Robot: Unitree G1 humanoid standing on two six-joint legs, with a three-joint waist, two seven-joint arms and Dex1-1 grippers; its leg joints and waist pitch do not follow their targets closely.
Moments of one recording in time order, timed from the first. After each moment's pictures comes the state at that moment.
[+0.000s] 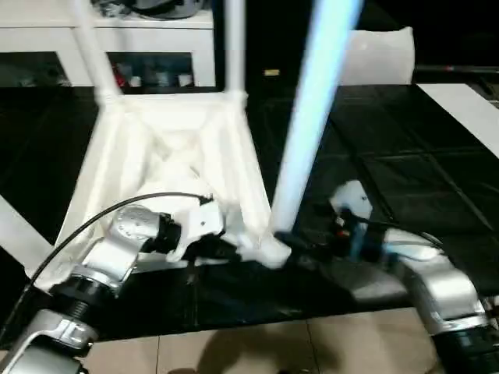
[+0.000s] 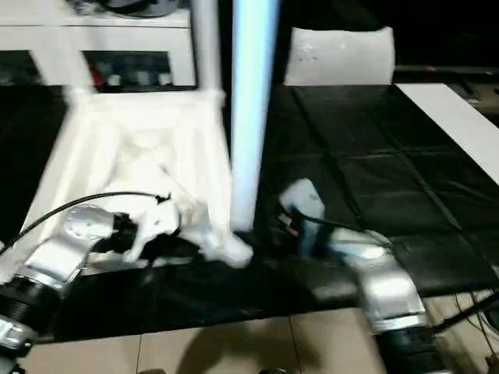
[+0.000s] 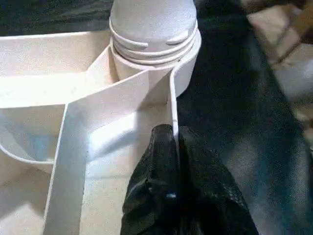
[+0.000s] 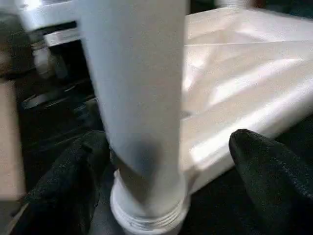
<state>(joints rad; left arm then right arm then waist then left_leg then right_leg) -0.48 0.50 -0.35 0.40 -0.01 0.03 -1.37 -0.24 -0.44 0.14 0.01 0.29 0.31 1.08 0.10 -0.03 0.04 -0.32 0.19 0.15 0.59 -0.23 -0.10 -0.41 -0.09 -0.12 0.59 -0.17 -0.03</state>
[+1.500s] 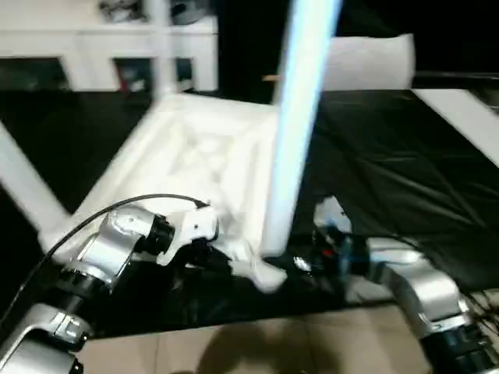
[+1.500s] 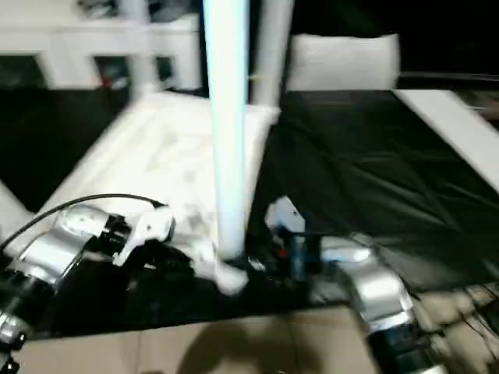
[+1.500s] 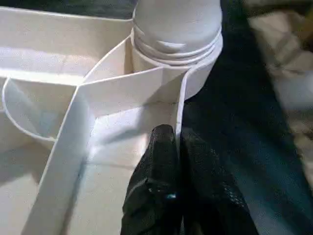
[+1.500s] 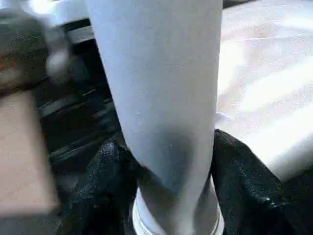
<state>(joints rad) -0.46 0.45 -0.29 0.36 0.01 0.23 -1.24 -0.23 -0.23 0.15 0.04 0.24 0.40 0.87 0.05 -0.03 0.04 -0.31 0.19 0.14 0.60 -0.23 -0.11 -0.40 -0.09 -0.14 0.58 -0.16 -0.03</state>
